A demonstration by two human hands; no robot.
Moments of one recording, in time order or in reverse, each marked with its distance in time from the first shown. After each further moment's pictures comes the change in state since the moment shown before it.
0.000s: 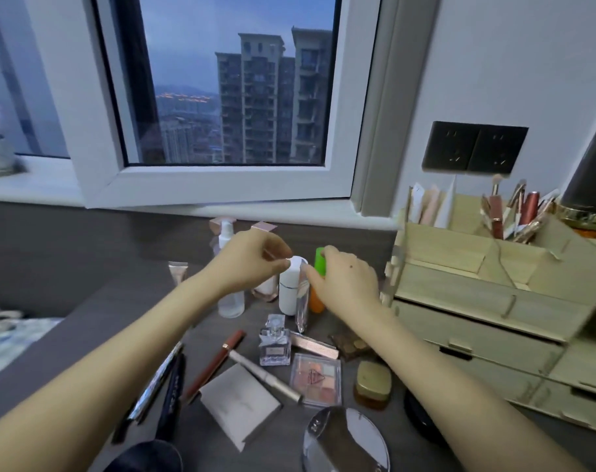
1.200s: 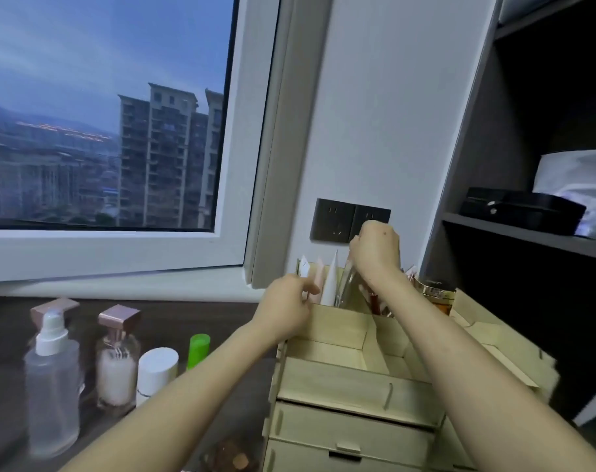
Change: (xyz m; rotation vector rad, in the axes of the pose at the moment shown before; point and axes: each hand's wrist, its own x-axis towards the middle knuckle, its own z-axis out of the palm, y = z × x) left_hand 0.126 0.140 0.105 -0.175 0.033 0.262; right_hand 0.115 0.172 -0.125 -0.069 0.417 0.374
